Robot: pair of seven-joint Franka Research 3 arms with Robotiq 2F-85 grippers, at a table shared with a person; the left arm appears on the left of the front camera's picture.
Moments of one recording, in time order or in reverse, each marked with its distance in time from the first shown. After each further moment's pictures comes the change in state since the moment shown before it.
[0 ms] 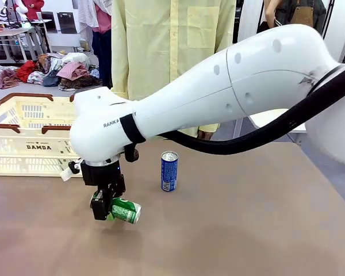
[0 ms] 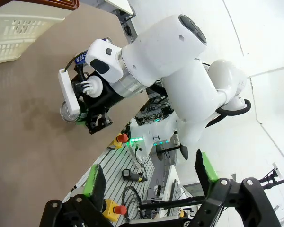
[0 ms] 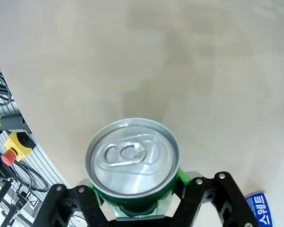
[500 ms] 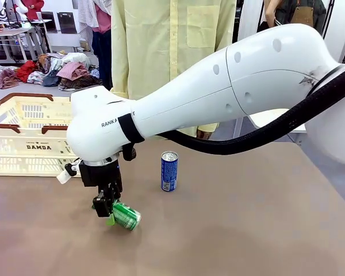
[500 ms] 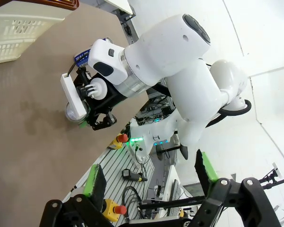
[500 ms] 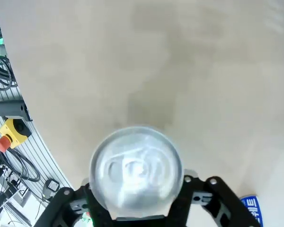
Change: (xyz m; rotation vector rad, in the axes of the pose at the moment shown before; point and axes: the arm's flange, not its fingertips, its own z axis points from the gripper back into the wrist) left arm 0.000 0.000 0.000 0.000 0.000 0.000; right arm -0.002 0.002 0.005 0.002 0.018 0.086
